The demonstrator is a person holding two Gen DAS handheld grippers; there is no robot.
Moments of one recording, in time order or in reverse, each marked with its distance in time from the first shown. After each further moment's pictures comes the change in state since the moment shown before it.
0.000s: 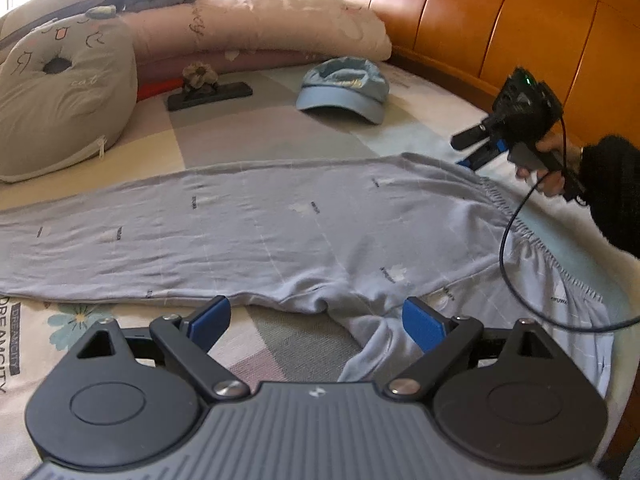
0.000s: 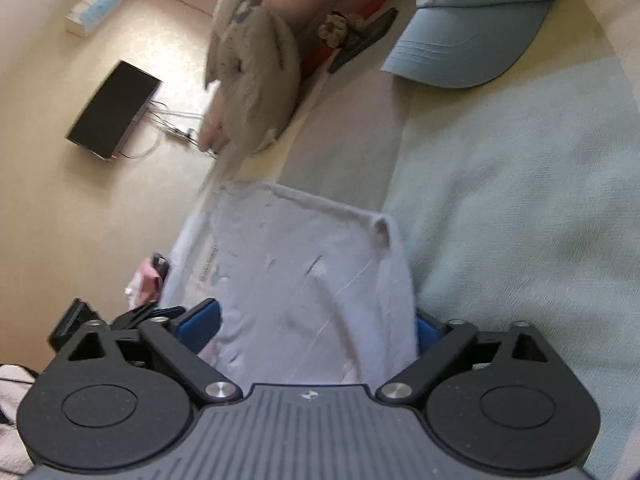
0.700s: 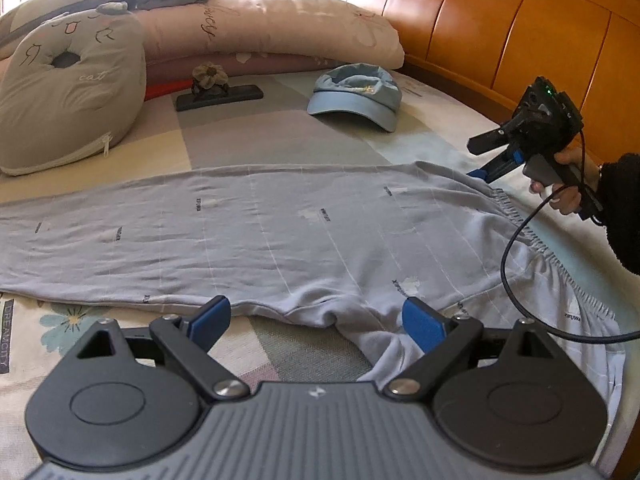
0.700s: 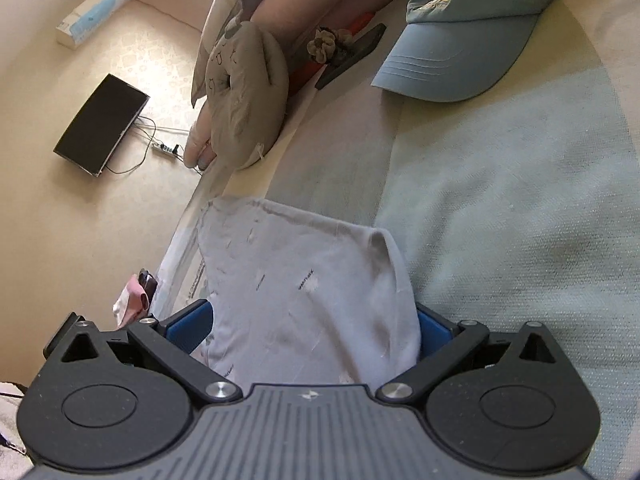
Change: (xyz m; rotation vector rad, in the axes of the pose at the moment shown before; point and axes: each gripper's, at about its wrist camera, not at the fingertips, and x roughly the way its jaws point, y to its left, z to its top) left arm 0.012 0.005 -0.003 -0.032 -0.033 0.008; right arm -0.002 0.007 -0.007 0.005 -0.050 -0.036
